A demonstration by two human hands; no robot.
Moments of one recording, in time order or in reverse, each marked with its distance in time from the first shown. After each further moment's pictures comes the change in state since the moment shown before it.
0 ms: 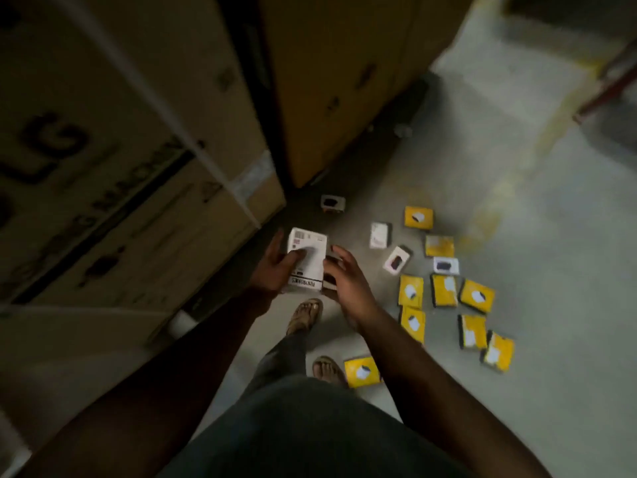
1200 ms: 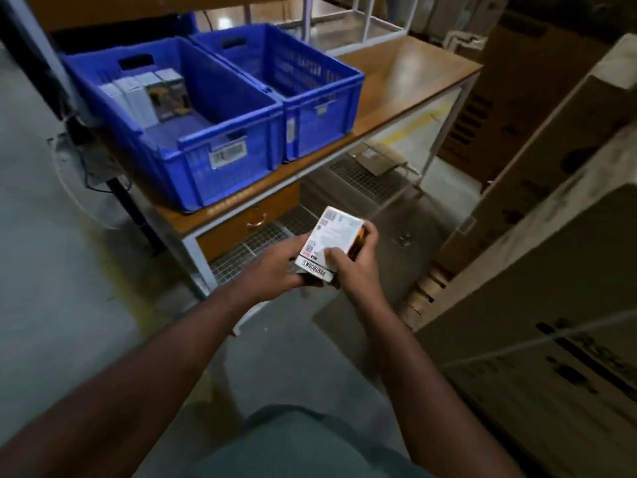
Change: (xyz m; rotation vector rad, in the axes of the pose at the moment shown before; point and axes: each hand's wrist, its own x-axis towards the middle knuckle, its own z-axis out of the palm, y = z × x) left_hand -0.650 -0.443 -0.369 0.066 1.331 0.292; right_hand -0.530 0.341 0.498 -0.803 -1.403 -0.433
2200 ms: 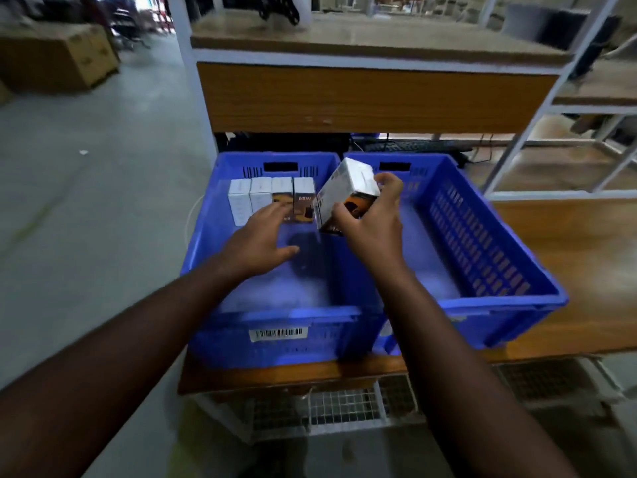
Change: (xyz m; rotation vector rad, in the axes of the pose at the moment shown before) left_hand 0.246 -0.171 -0.298 0.608 0.592 -0.538; right_hand 0.450 -0.157 0.259 -0.348 -0.462 -0.575
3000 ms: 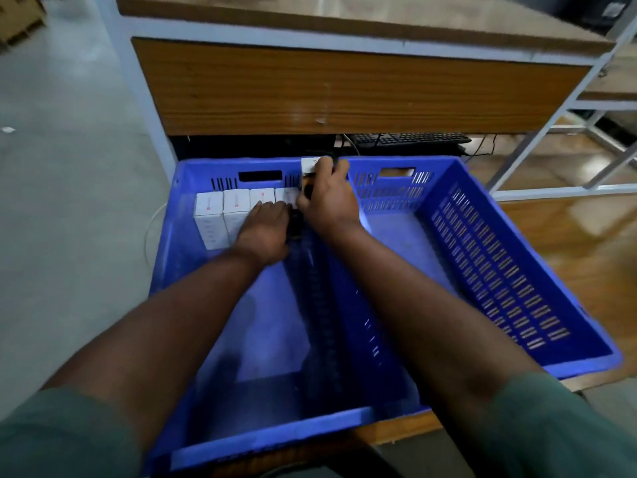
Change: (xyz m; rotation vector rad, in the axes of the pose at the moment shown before) left_hand 0.167 -0.079 0.080 0.410 -0.179 0.015; right_hand 0.165 0.046 0.147 -0.555 -0.120 -0.098
